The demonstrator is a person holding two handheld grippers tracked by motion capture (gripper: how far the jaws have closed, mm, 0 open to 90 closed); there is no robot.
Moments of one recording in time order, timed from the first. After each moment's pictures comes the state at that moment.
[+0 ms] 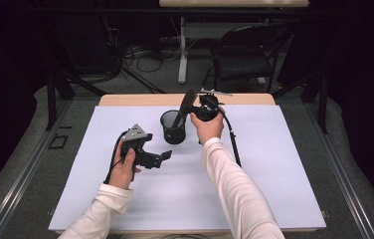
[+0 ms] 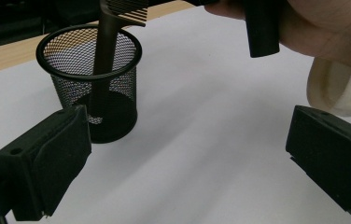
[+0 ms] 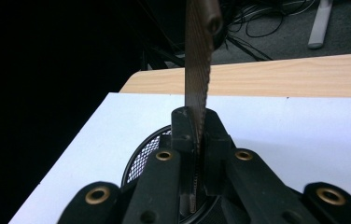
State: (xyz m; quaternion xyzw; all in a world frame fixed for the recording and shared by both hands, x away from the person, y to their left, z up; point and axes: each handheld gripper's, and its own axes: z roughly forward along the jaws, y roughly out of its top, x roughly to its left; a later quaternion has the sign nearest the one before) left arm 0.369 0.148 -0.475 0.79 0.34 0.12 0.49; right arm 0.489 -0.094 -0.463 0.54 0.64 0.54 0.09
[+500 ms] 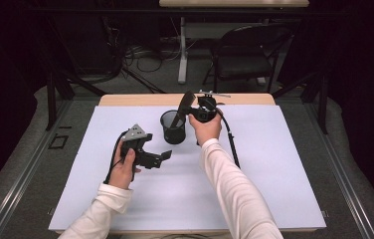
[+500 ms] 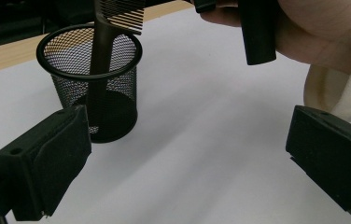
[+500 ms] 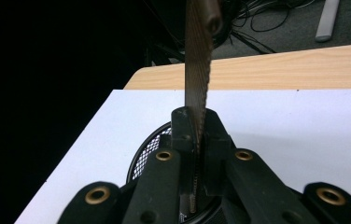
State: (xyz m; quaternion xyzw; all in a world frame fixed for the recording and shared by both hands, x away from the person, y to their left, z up) left arm 0.369 0.148 -0.476 0.79 0.34 0.12 0.49; right arm 0.490 -0.089 -0.468 0.54 0.64 0.54 0.08
